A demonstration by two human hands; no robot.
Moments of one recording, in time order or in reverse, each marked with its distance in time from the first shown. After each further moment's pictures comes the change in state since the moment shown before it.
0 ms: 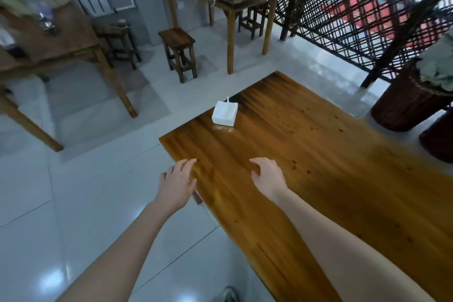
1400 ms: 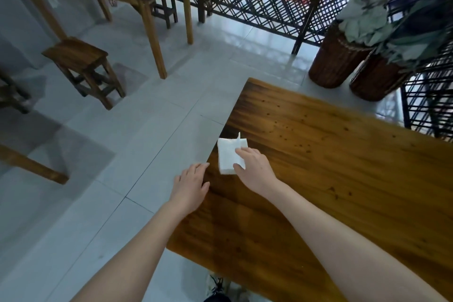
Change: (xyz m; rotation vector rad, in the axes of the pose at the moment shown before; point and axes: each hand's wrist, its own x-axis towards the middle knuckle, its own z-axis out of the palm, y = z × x) left_hand 0.345 -0.067 -0.017 -0.031 -0.221 0.502; right_hand 0.267 -0.116 0.031 -0.010 0.232 0.323
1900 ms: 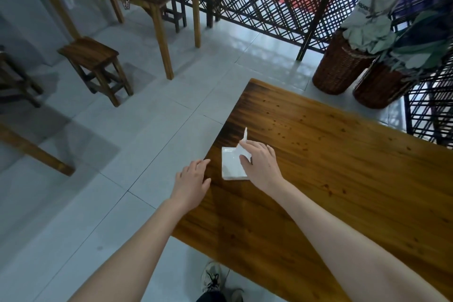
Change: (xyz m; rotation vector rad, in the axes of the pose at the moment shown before) left_hand -0.034 0.021 -0.003 -0.003 0.070 -0.010; right_hand -0.032 0.008 -0.021 0.047 0.163 -0.095
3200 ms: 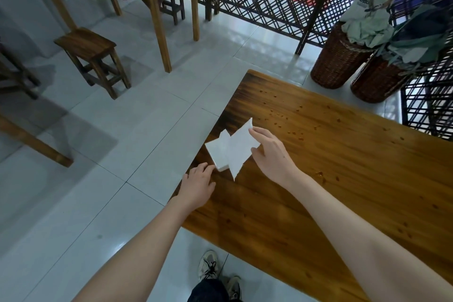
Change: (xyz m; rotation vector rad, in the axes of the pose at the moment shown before) left_hand -0.018 0.009 0.040 -0.004 -0.153 -0.002; right_hand -0.028 0.006 -0.039 0.051 -0.044 -0.035
